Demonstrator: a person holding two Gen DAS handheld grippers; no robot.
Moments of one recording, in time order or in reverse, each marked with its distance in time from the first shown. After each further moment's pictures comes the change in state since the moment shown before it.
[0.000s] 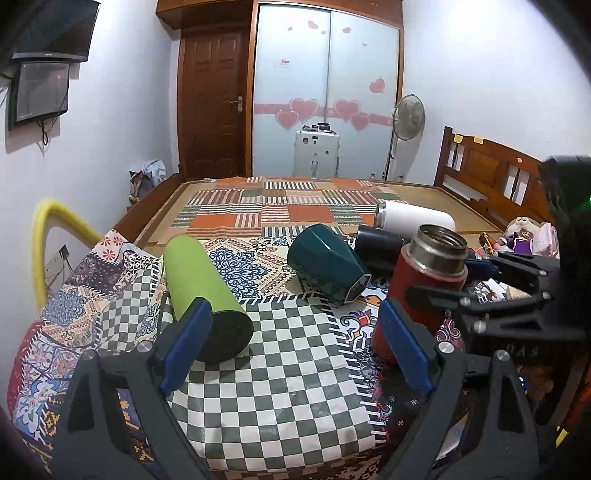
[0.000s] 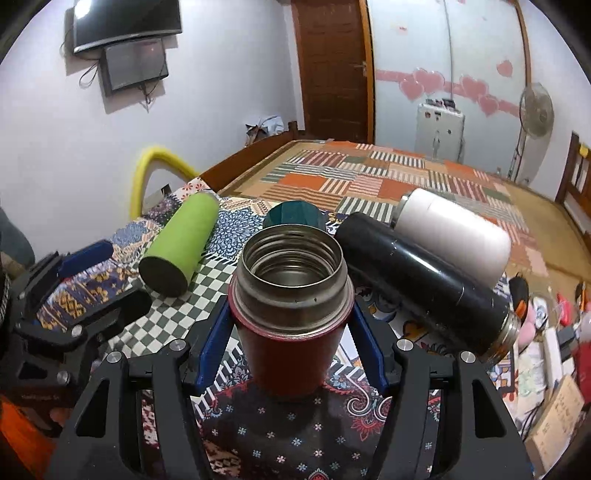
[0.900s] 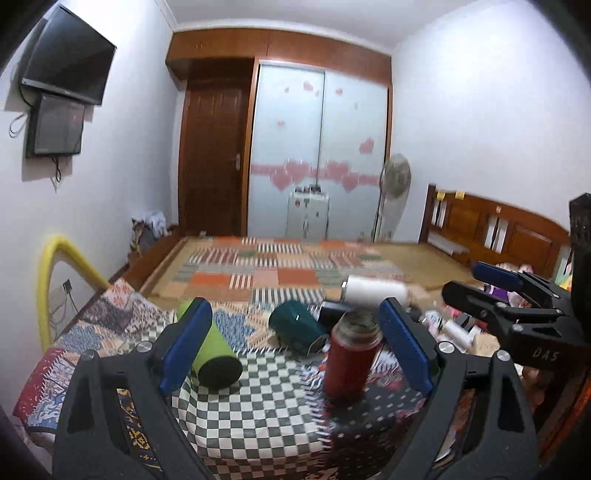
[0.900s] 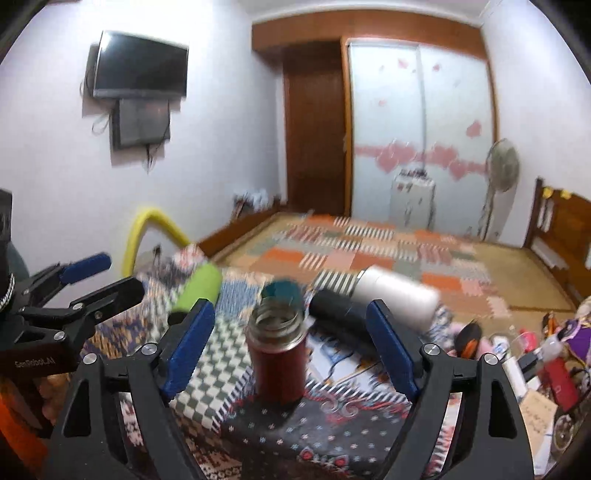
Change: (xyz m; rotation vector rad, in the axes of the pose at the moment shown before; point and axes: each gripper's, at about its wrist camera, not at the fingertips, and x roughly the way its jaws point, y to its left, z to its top) left arm -0.124 -0.027 0.029 -0.018 -0.264 -0.028; right arm -0.137 0.012 -0.004 0.021 -0.348 -0.113
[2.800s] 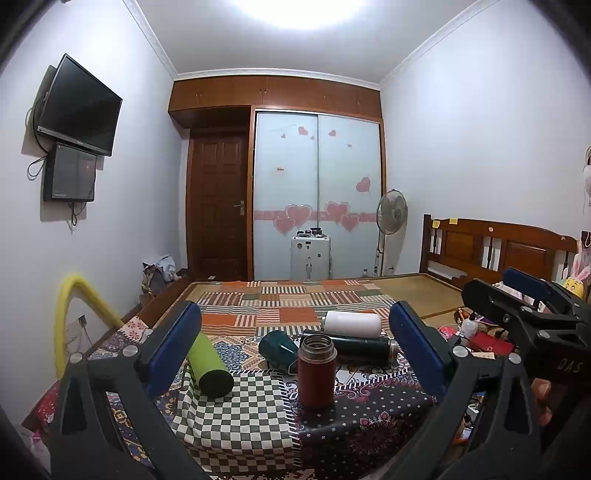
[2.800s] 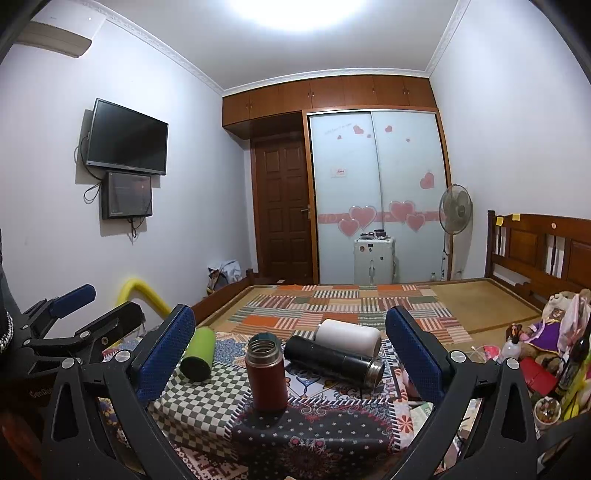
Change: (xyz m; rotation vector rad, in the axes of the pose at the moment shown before) left arm -0.084 -0.058 0.001 0.058 -0.154 0.038; right arm -0.101 0.003 -0.015 0.068 -0.235 -0.098
